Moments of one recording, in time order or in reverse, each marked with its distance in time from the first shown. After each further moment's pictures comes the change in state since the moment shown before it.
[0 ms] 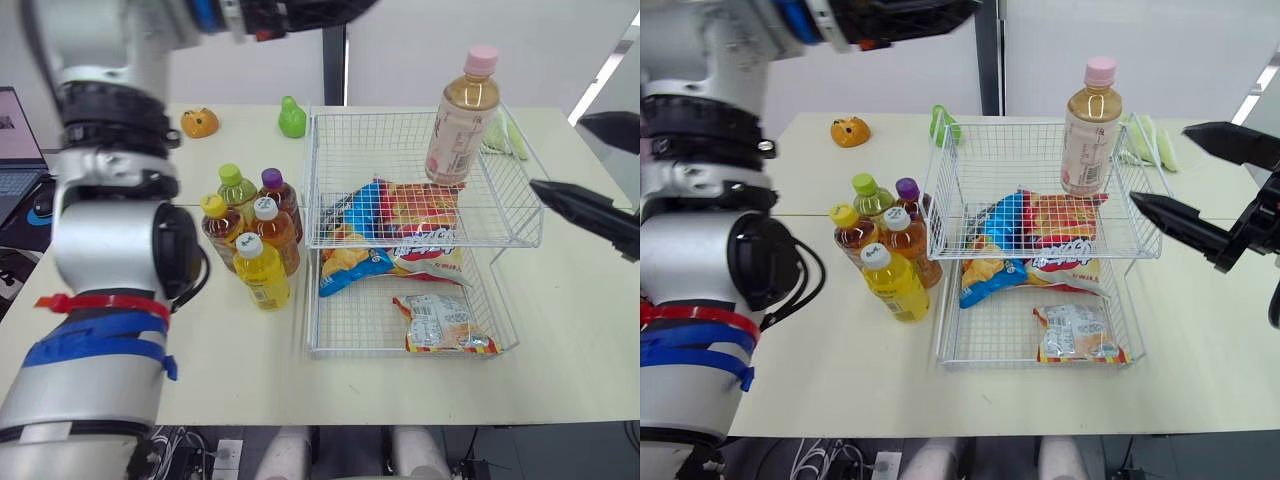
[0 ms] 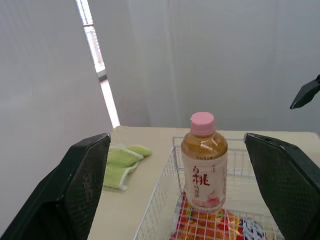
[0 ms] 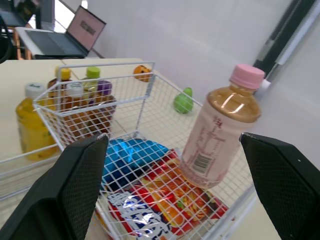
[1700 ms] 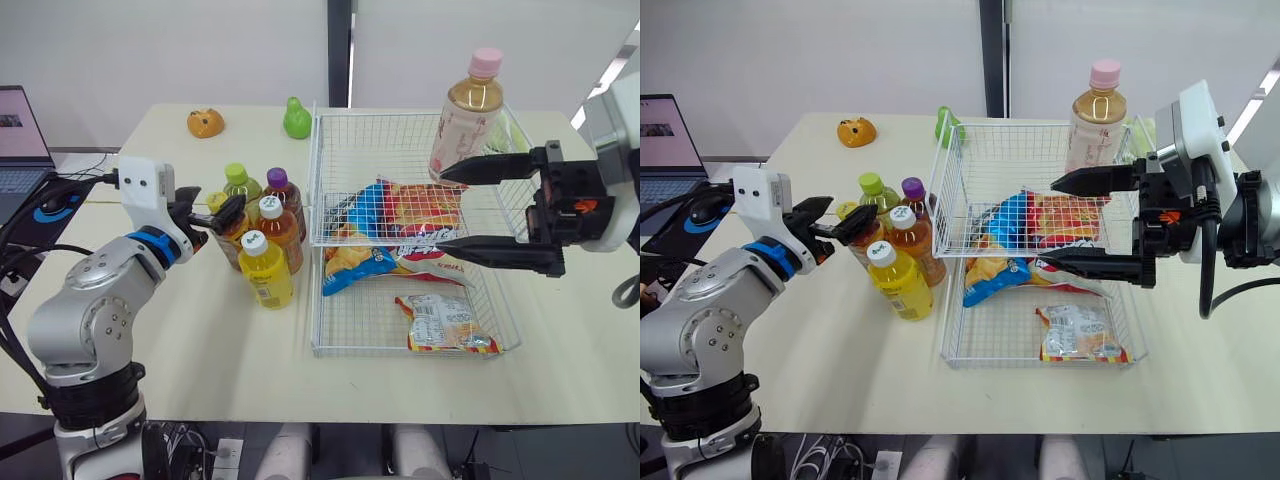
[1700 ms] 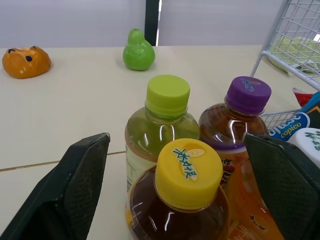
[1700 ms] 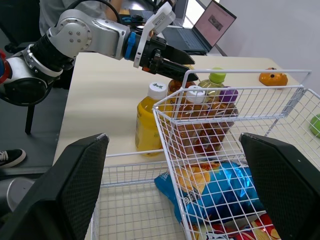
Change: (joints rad) left arm 1.081 -0.090 0.270 -0.949 -0.237 0.295 0.966; right arm -0.448 0.039 0.553 0.143 -0.049 0.025 0.255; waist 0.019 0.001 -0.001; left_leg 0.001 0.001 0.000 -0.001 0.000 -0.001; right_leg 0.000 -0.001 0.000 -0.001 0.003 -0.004
